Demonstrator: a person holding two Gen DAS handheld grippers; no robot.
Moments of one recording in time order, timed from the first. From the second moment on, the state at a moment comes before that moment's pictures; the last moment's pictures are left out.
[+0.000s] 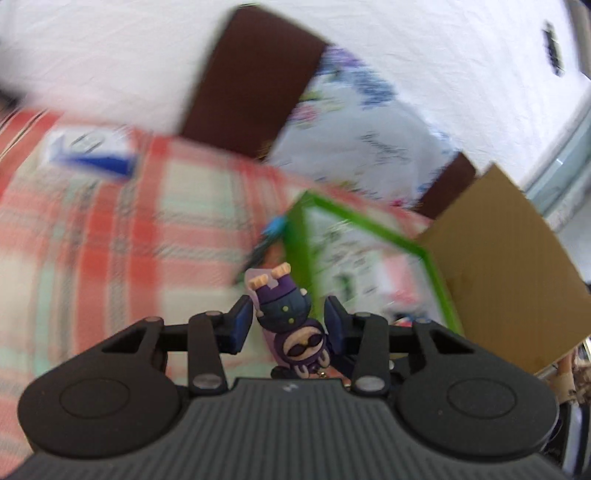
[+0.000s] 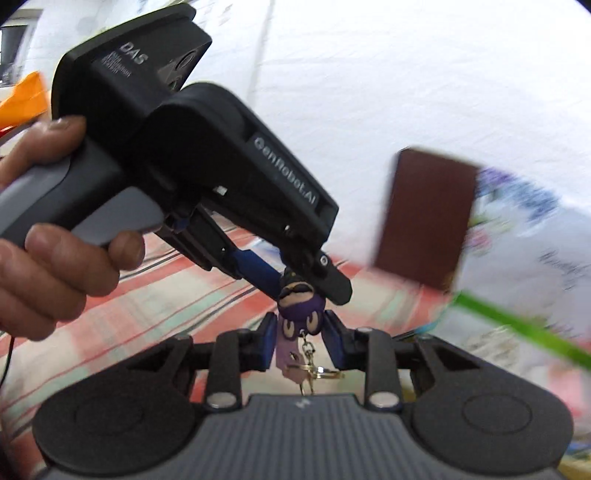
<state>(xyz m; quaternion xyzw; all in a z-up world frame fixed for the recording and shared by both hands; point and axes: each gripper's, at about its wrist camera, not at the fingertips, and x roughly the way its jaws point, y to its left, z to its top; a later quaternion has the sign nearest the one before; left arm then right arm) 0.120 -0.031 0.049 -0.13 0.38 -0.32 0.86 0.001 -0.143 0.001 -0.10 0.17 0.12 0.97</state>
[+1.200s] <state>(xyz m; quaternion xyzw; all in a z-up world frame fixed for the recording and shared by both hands) 0.084 -0.105 0.042 0.09 0.30 -0.22 0.92 -0.022 -0.249 0.001 0.03 0.20 -0.10 0.97</state>
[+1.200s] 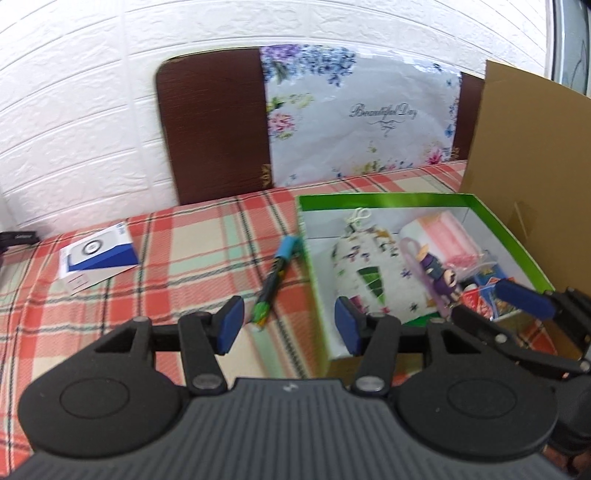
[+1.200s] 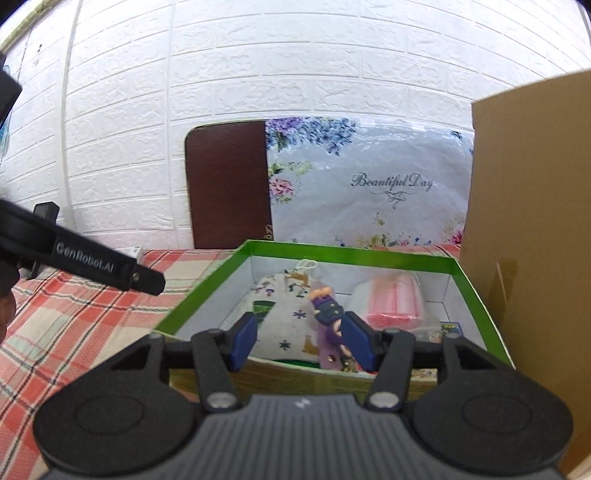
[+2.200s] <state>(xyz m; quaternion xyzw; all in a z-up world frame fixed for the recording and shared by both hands) 0.121 -0.017 0.015 0.09 0.32 -0.18 0.93 -0.006 -0.142 -0.014 -0.05 0.24 0.02 0.97</state>
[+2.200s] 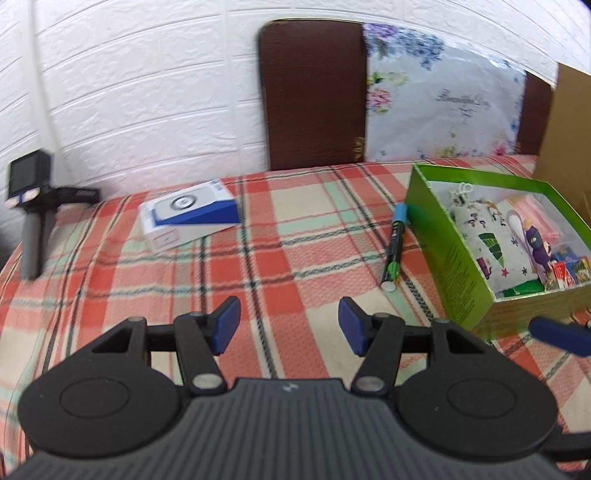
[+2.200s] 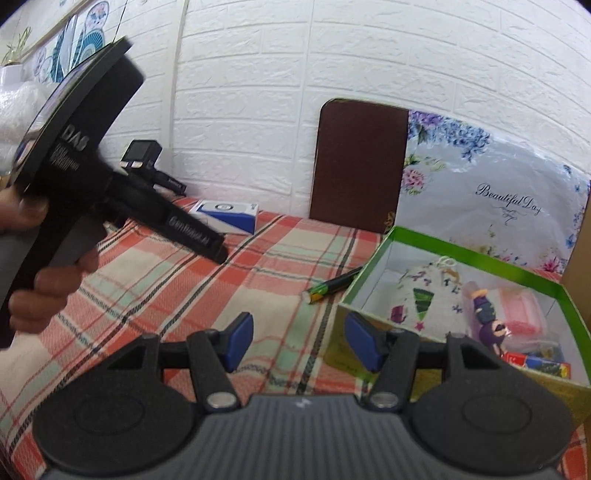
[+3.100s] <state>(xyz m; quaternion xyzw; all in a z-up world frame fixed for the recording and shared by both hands) 0.155 -0.043 -0.038 0.07 0.38 -0.28 0.88 0.007 -0.167 -0.028 -0.02 0.27 0.02 0.96</state>
